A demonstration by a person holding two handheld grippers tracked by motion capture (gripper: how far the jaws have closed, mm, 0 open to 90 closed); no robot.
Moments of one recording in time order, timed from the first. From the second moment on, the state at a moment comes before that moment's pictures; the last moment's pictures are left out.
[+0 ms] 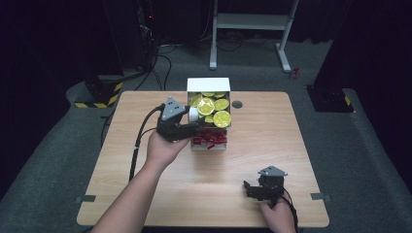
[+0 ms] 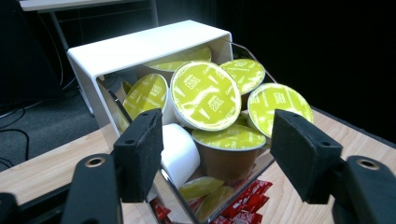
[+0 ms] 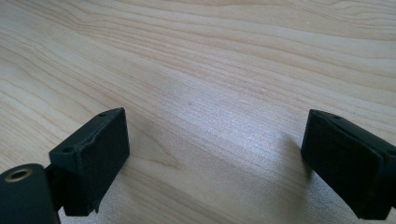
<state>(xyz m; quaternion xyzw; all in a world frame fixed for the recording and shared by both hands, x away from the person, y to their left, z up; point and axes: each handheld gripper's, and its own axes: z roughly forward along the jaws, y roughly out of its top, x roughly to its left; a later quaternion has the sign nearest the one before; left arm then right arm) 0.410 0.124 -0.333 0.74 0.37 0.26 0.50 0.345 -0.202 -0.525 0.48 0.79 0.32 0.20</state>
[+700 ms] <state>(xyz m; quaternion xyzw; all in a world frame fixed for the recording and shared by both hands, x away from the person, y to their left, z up) 0.442 0.087 -0.332 0.74 0.39 0.29 0.47 0.344 -0.202 -0.525 0.47 0.80 0.32 0.20</state>
